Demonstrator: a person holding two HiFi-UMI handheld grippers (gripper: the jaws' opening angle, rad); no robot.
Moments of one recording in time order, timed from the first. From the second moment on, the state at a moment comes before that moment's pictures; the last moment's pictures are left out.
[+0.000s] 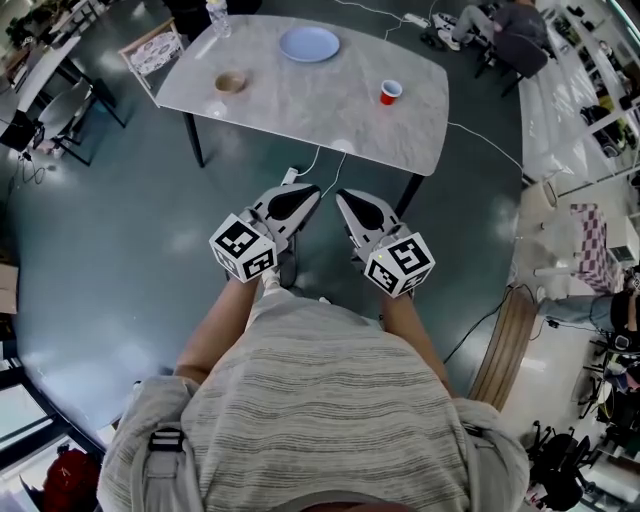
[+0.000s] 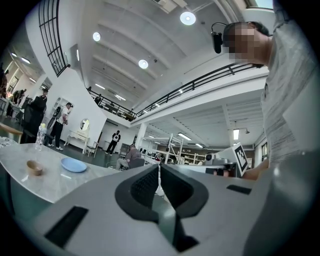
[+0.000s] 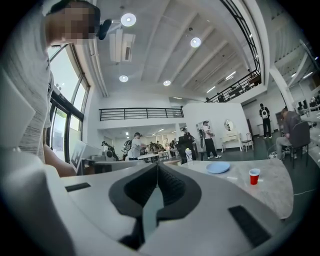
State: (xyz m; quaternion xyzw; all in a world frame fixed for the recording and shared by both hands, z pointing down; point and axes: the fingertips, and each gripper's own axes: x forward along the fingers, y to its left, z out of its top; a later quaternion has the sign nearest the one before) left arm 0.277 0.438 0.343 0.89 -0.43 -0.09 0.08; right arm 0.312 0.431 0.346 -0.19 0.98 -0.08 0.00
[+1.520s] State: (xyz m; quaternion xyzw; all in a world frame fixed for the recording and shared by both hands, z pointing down) left arm 0.062 0.241 0.356 0.90 -0.40 -0.10 0.11; right arm 0.091 0.231 0.361 -0.23 0.97 -0.09 -0.03
